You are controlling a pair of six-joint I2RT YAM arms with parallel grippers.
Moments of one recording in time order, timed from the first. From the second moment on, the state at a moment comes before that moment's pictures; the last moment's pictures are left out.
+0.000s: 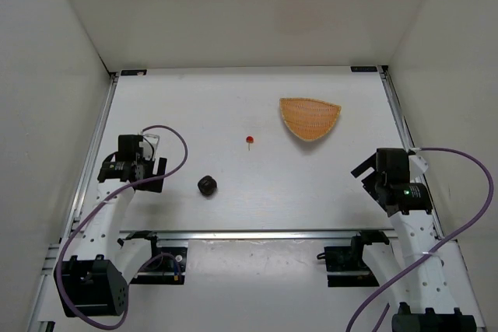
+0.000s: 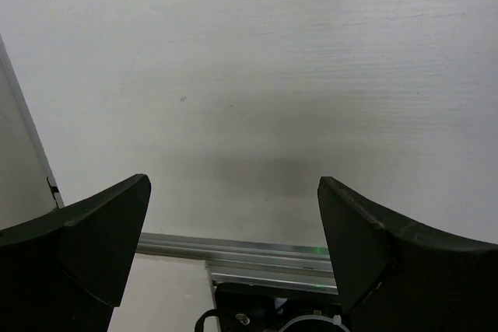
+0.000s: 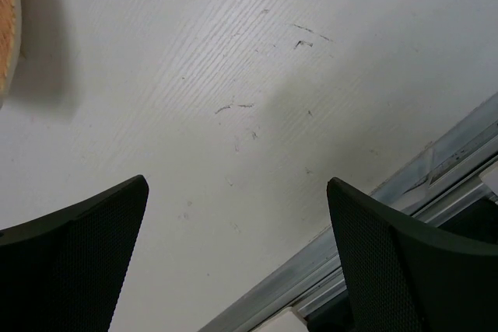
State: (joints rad) left arm 0.02 0.96 0.73 -0.83 -0.15 0.22; right arm 0.06 0.68 0.74 -1.00 0.30 0.83
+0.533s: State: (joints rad) left arm -0.57 1.33 1.16 -0.97 -0.01 0.32; right arm 0.06 0.65 0.73 -0.93 0.26 0.75
